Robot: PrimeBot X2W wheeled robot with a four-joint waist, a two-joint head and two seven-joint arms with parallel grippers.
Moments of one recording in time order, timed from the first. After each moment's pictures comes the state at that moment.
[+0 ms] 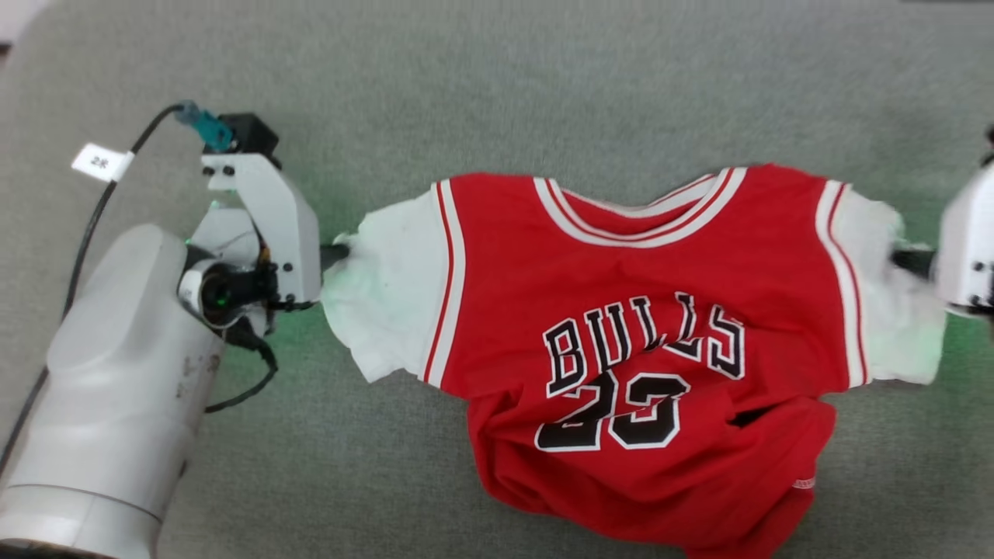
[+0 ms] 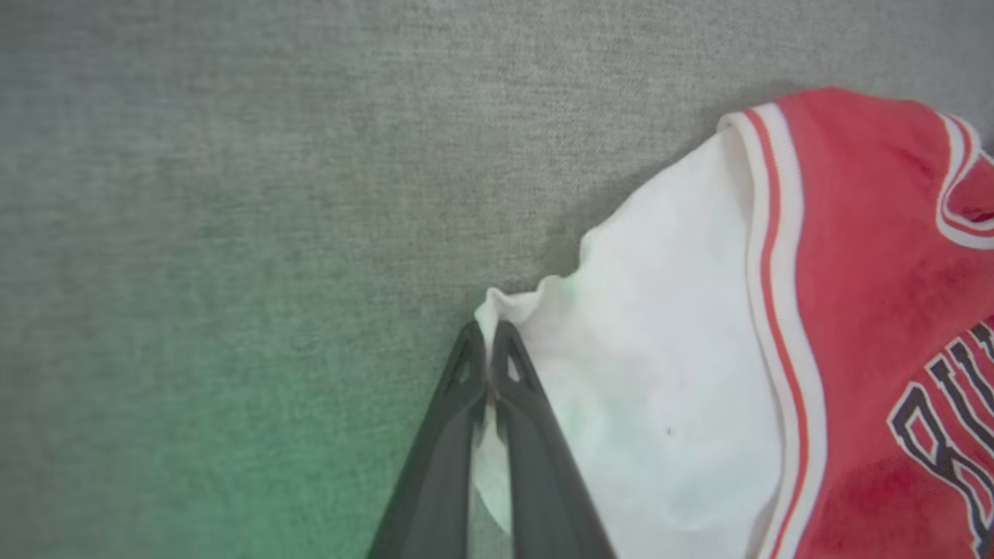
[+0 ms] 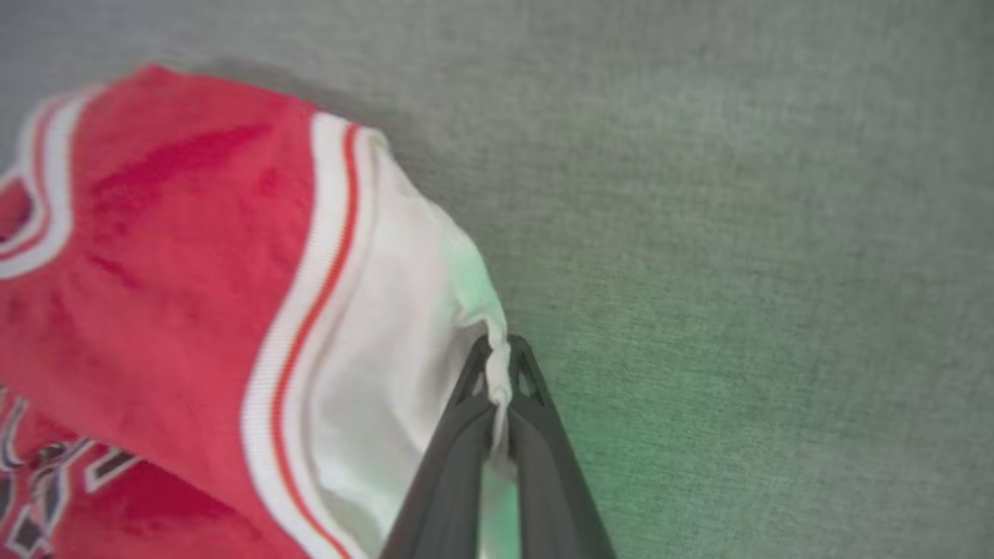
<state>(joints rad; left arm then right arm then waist) -0.95 0.36 -0.43 0.78 -0.84 -0.13 0.76 -0.75 -0.42 0.04 0.44 0.56 0.13 1.08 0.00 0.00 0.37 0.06</state>
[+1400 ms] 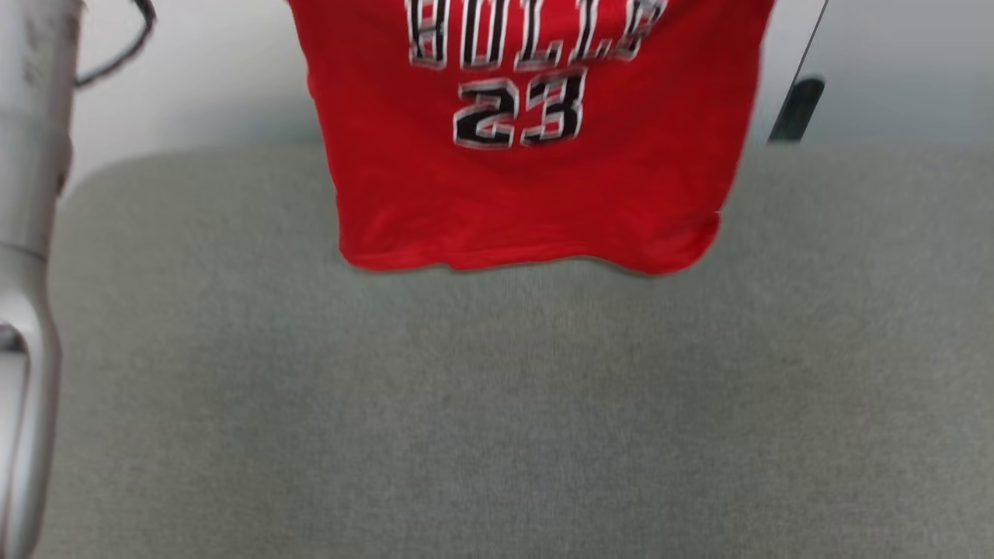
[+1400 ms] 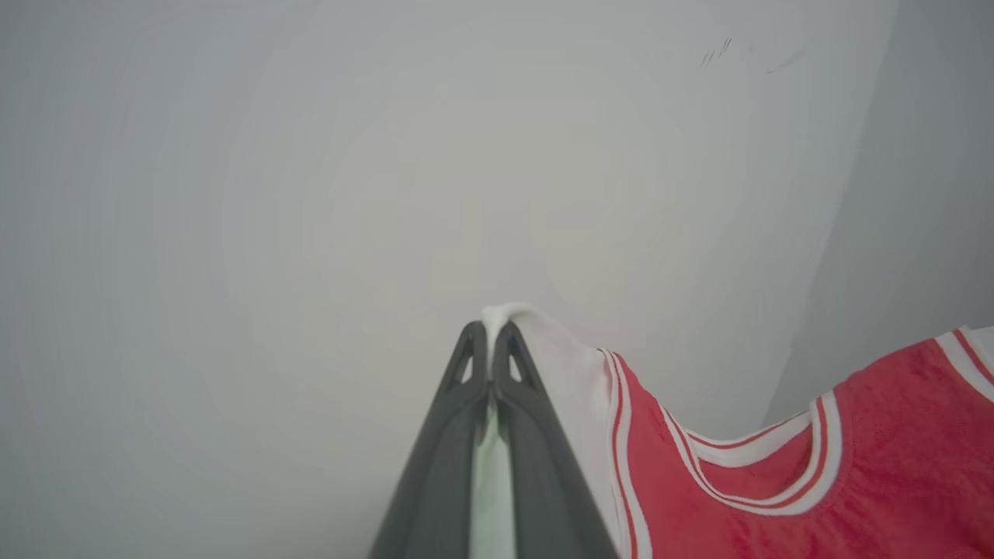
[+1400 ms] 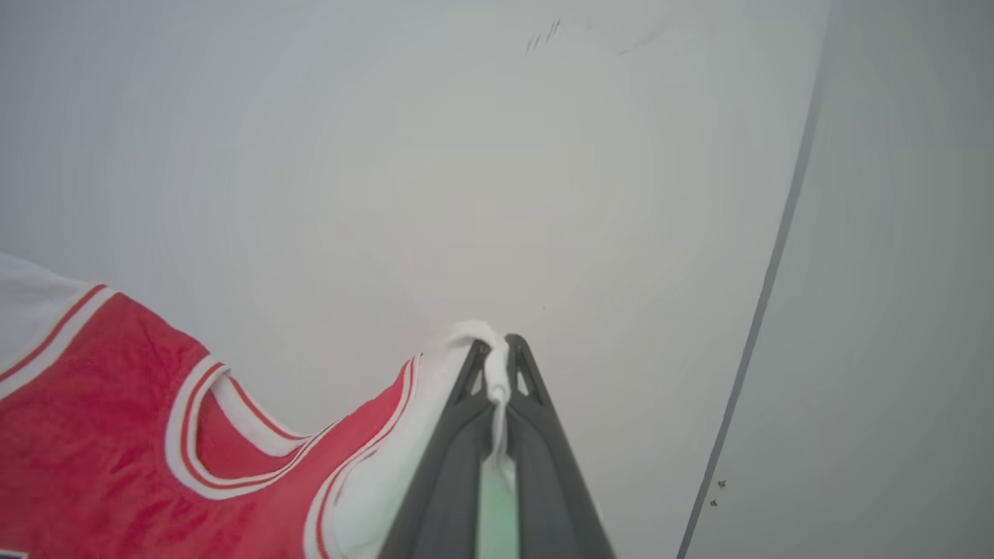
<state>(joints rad) -1.60 0.34 -0.45 1.04 -0.69 -0.11 0.18 -1.52 -0.25 0.36 0.96 0.54 0.13 0.15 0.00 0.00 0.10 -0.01</state>
